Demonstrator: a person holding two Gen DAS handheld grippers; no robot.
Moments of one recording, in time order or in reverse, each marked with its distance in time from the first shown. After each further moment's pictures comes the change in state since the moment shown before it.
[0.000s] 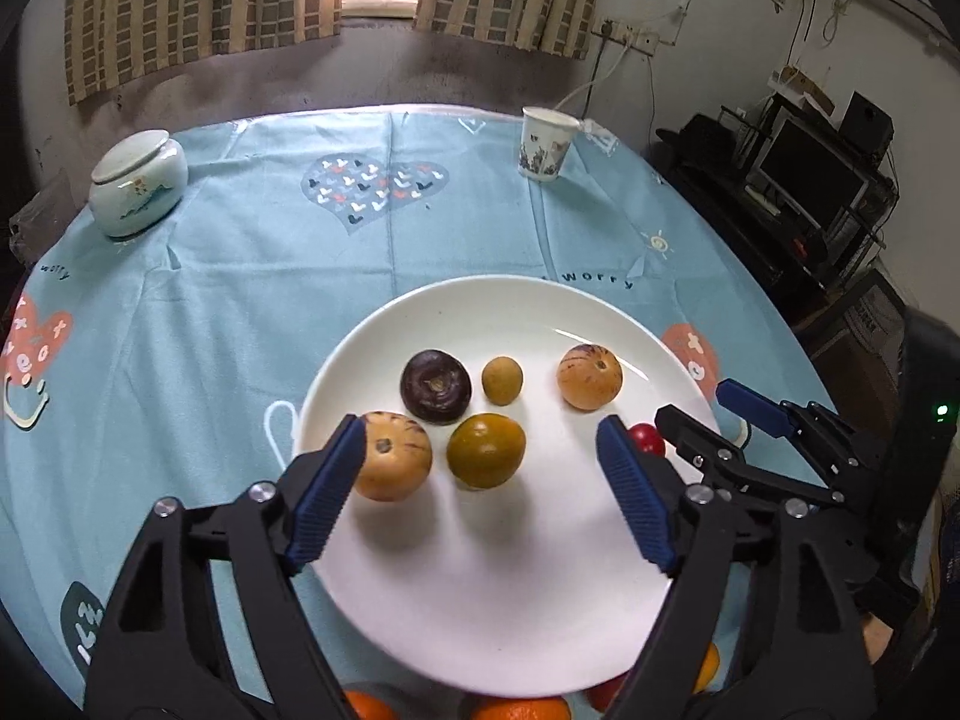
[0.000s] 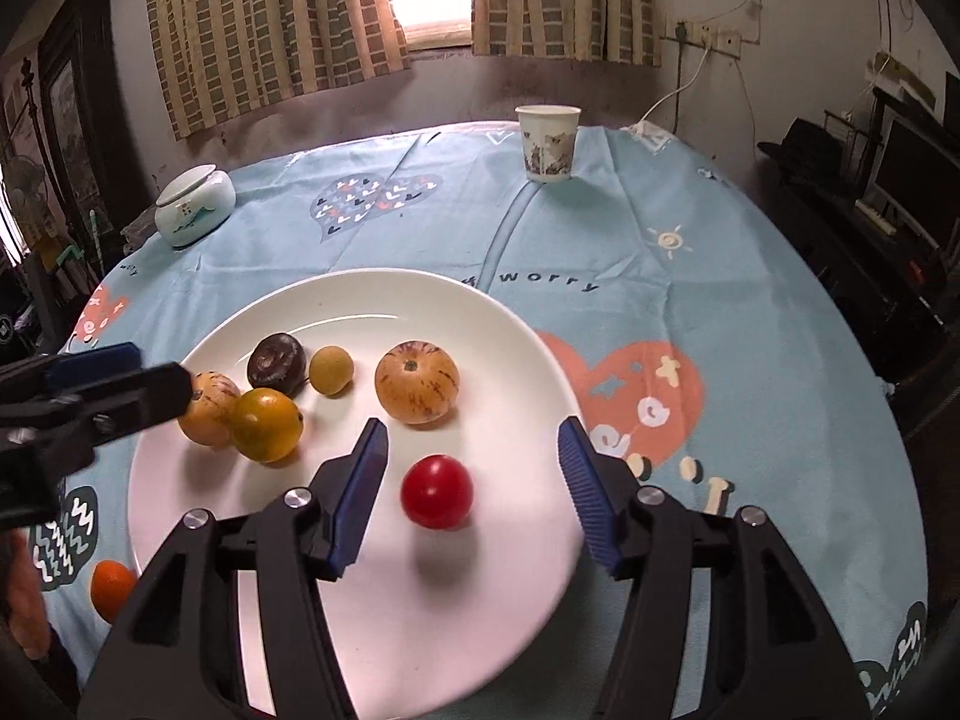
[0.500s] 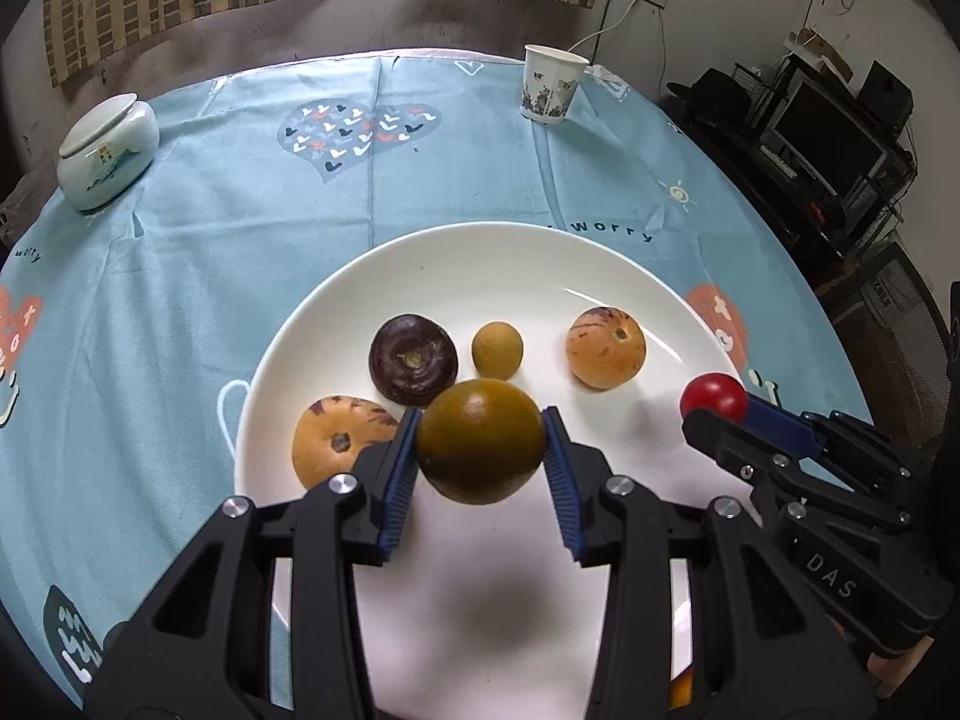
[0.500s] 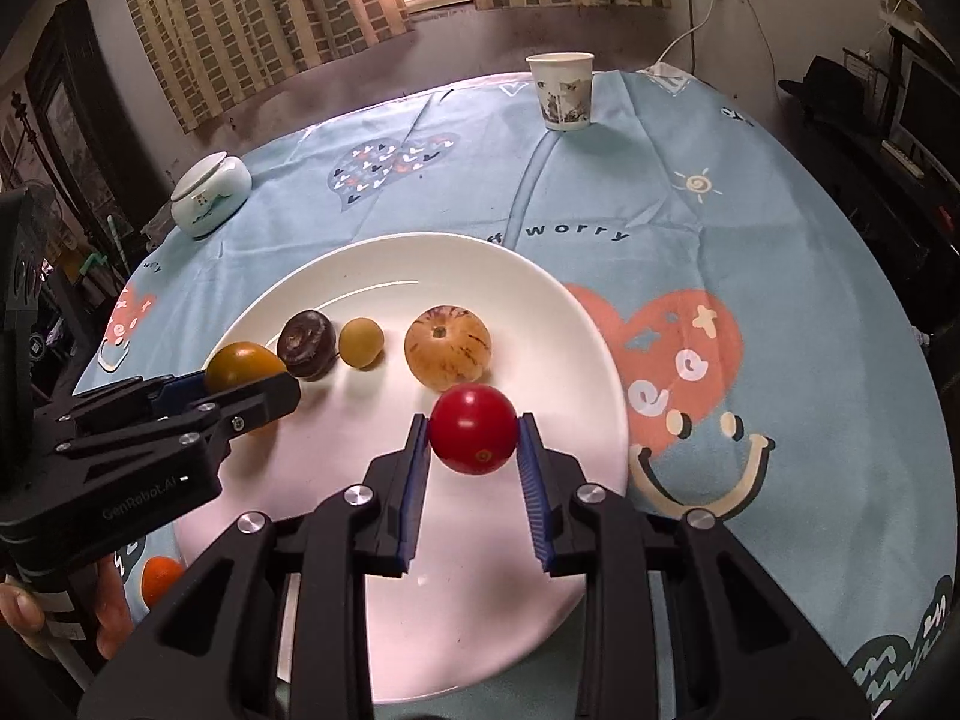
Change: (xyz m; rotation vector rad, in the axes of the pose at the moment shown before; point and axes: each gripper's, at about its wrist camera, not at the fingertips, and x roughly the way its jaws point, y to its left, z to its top) left arm 0.065 -0.013 0.000 0.012 0.156 0.011; right arm 0.011 -0.002 0.006 0.080 0.147 0.120
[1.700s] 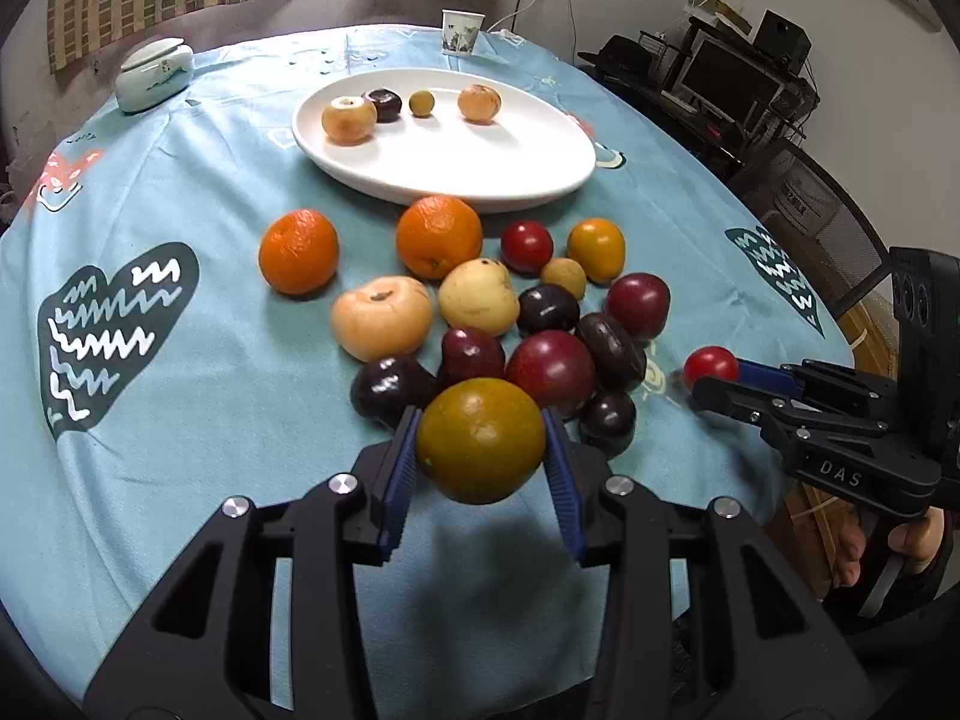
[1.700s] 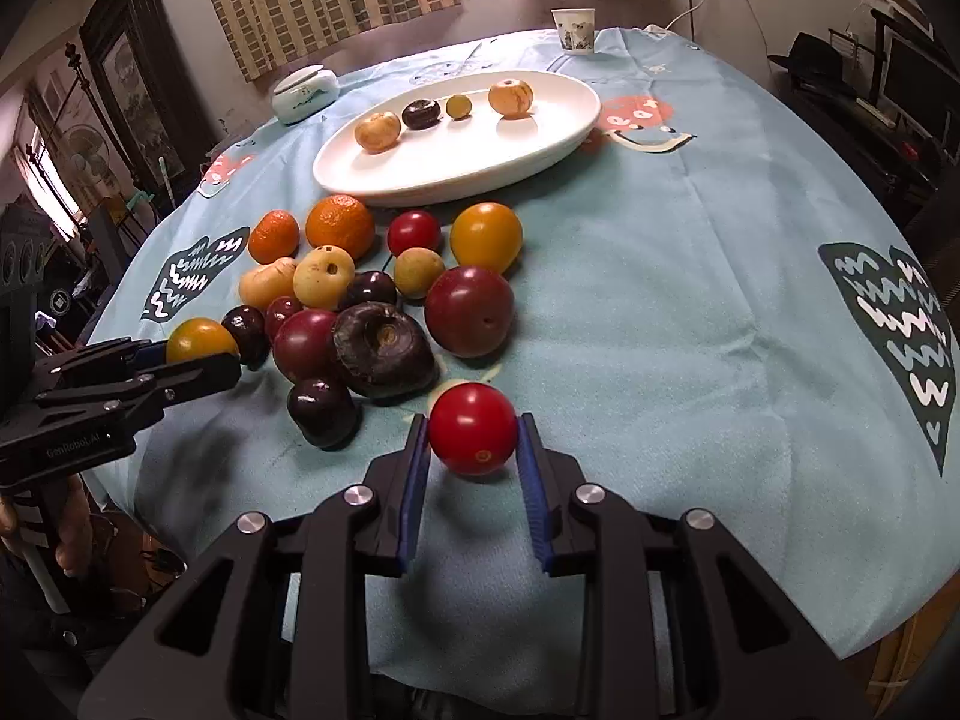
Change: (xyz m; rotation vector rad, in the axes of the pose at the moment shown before) left arm -0.133 -0.004 -0.233 0.099 -0.023 -0.117; right arm -0.122 0.022 -0.223 -0.049 0.017 0.047
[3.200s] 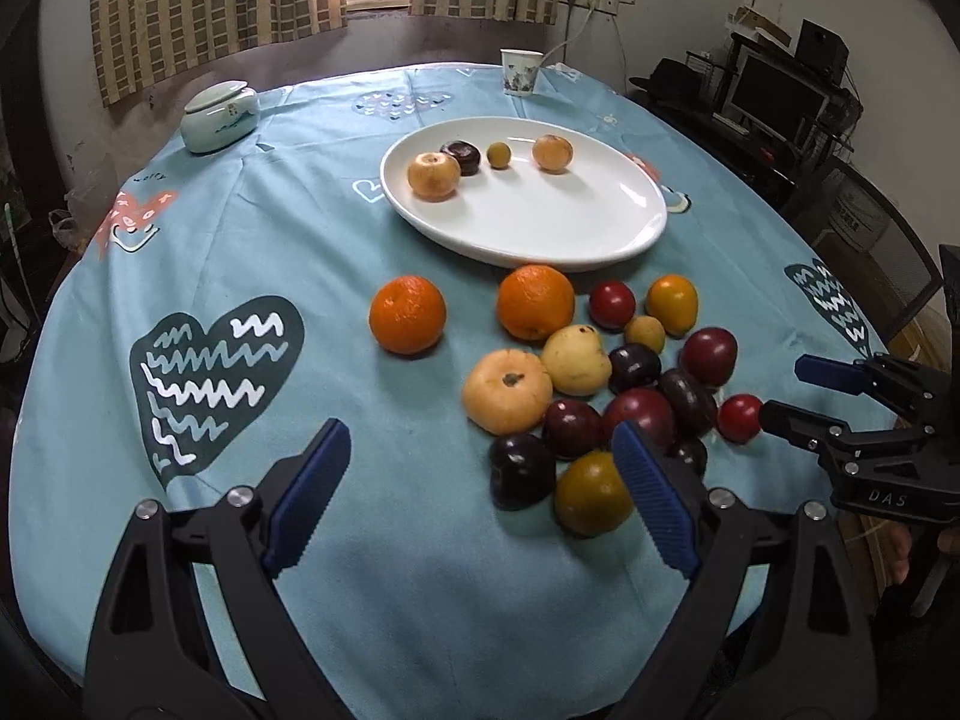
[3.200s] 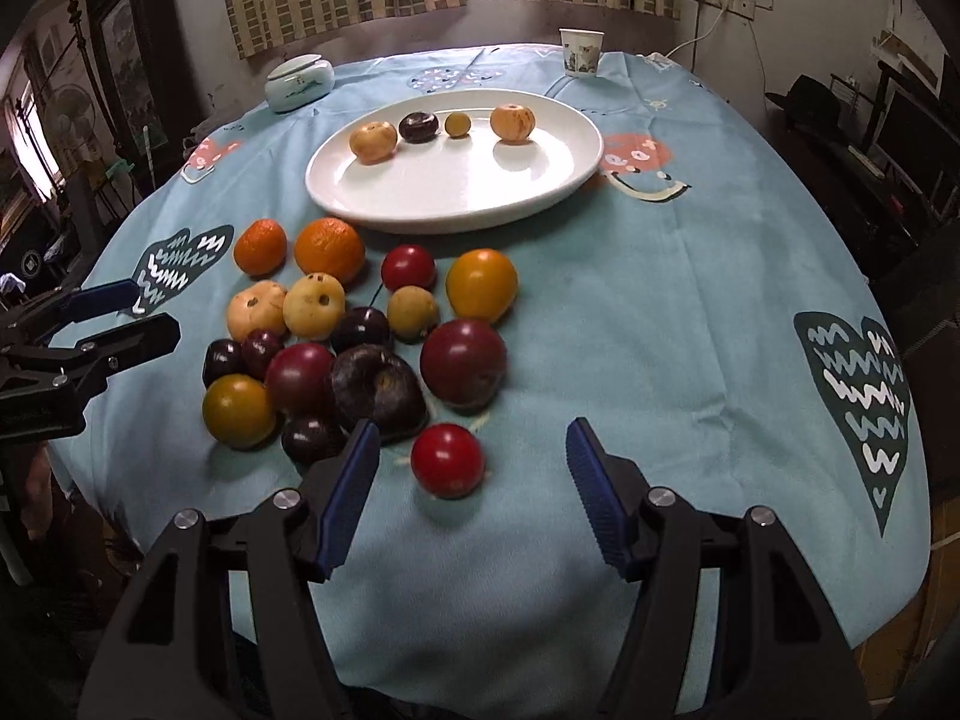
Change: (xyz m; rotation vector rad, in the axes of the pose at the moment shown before) left arm -0.027 0.015 0.013 0.016 -0.054 0.153; right arm -0.007 0.018 0.018 -0.098 0.008 -0.109
